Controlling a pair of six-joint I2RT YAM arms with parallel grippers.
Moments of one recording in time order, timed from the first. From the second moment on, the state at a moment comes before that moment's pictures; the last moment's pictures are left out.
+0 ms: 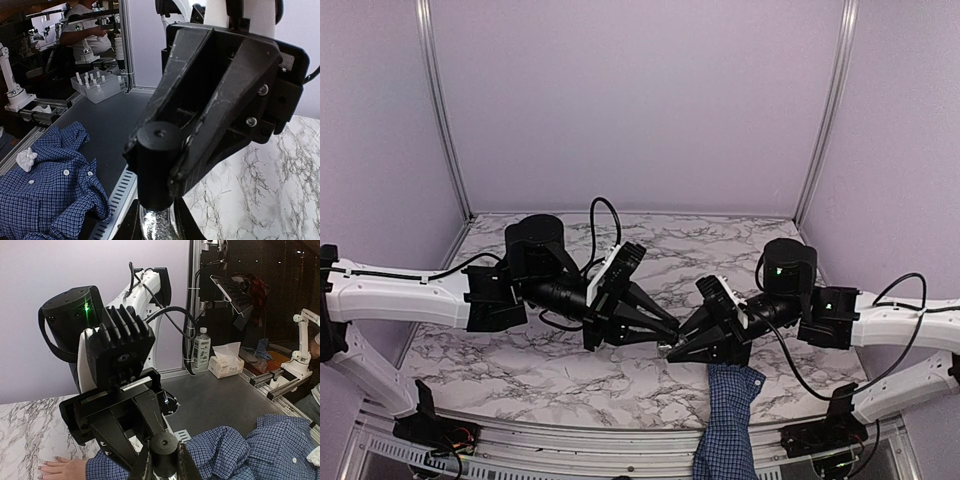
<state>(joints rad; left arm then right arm) -1.13 1.46 1.01 0.38 0.79 0.03 0.99 1.10 0.71 0.16 -0.86 -0.15</state>
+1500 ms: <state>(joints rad) -1.13 1.41 0.94 0.47 -0.11 -0.18 1.05 1.24 0.69 0.38 0.17 0.00</state>
